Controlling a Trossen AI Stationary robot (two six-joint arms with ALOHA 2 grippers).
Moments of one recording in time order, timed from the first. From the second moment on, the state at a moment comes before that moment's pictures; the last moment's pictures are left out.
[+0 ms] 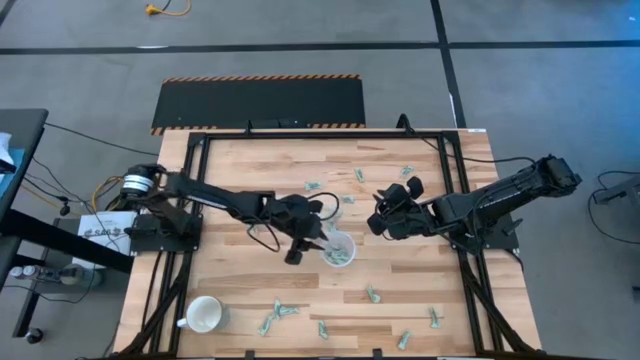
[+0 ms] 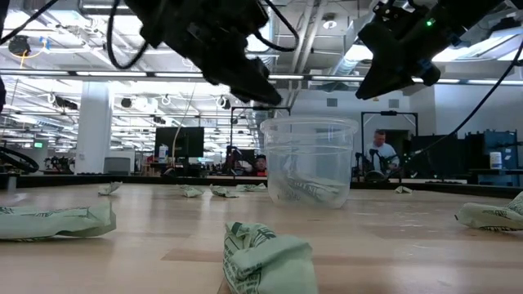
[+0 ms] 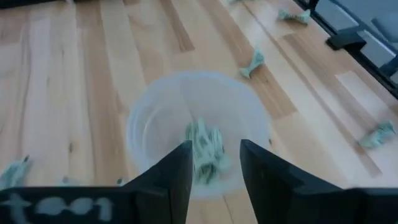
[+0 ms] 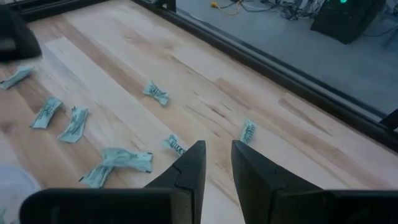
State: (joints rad) left arm -0.05 1.65 0.99 0.02 0.24 0.17; right arm 0.27 1.23 0.76 -0.46 0.87 0.70
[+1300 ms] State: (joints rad) left arm 0.07 1.27 0.66 -0.09 0.10 0.14; right arm -0.68 1.26 0.81 -0.67 0.26 0.77
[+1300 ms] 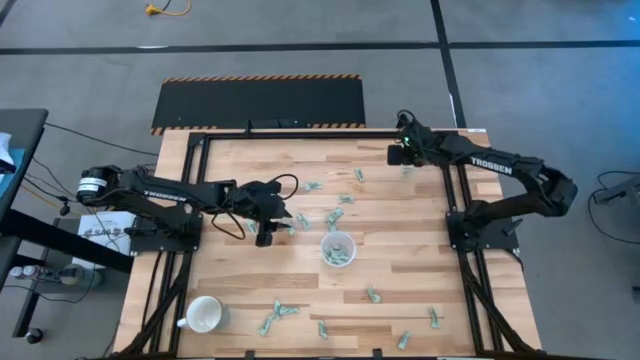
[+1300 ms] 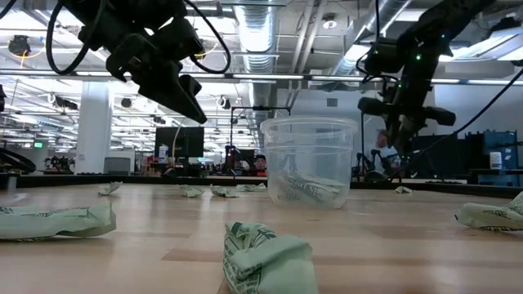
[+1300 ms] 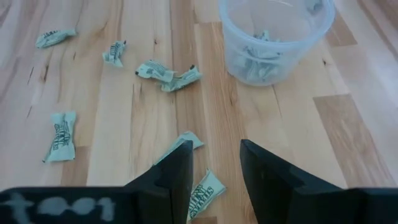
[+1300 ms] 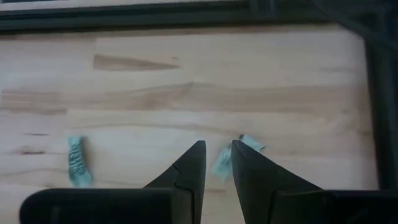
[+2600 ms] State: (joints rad) left arm 0.03 1.27 0.66 -0.09 0.09 0.15; right arm -0.66 1.49 0.61 -0.38 0.27 1.01
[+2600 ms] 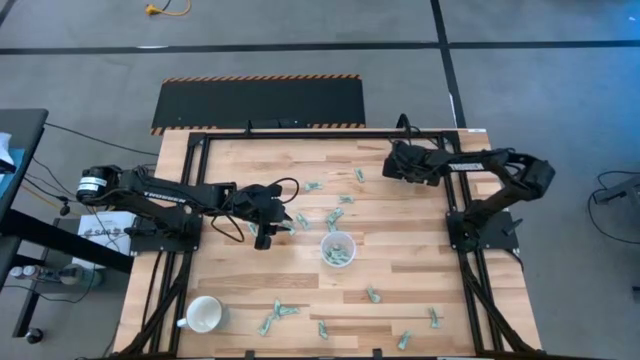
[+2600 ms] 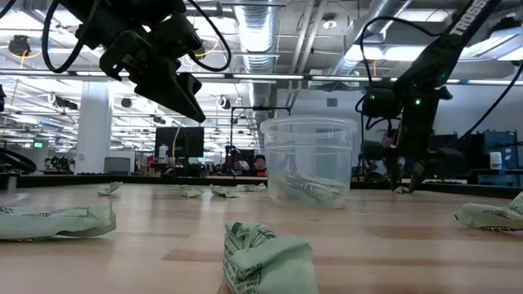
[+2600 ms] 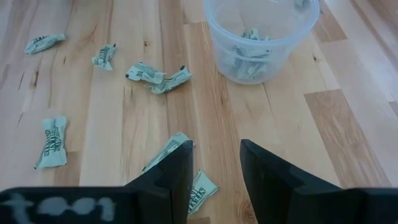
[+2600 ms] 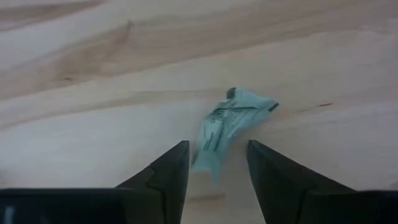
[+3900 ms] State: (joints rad) left arm 0.03 1.27 0.66 -0.26 -0.24 0.14; right arm -0.03 1.33 0.84 -0.44 0.29 0.60
